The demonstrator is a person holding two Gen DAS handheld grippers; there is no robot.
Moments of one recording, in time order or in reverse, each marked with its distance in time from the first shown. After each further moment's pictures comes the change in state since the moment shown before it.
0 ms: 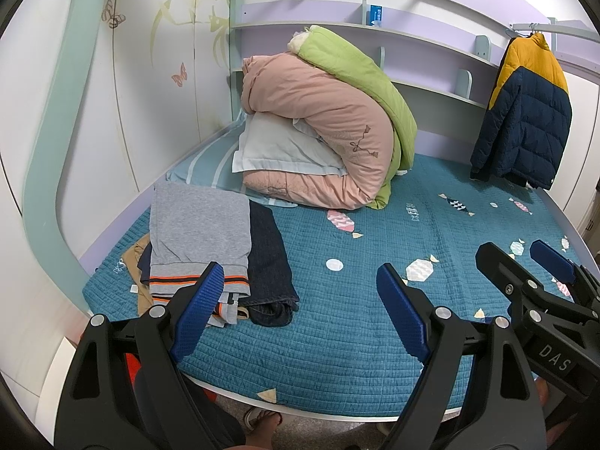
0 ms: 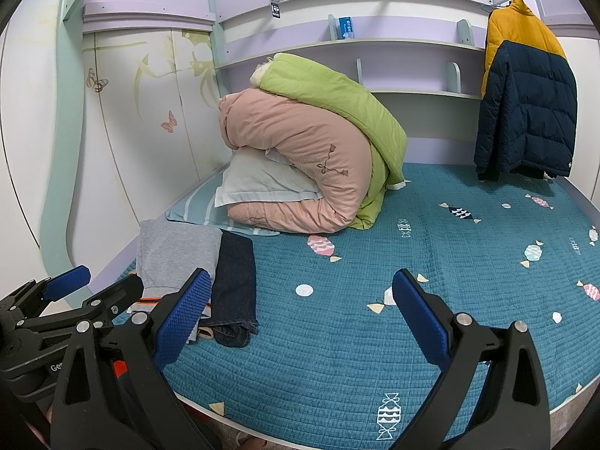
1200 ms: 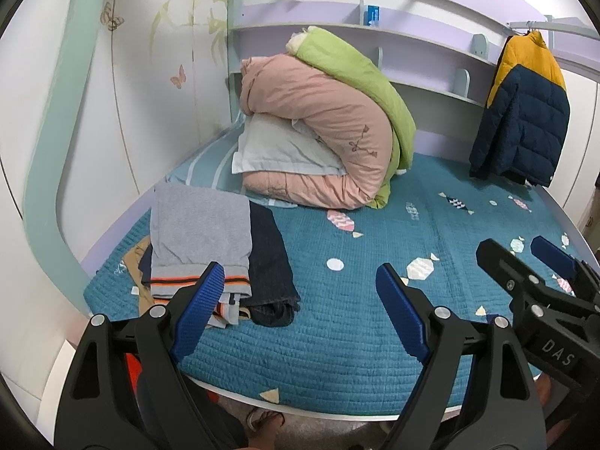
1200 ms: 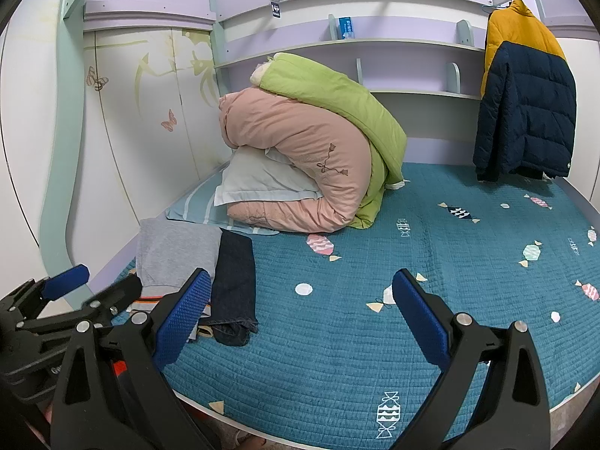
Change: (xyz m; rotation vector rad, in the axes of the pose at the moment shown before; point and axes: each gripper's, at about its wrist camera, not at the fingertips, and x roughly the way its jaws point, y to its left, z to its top) left arm -0.005 -0.003 -0.005 -0.004 0.003 0.008; right arm 0.001 0.000 0.000 -0.008 0.004 0.004
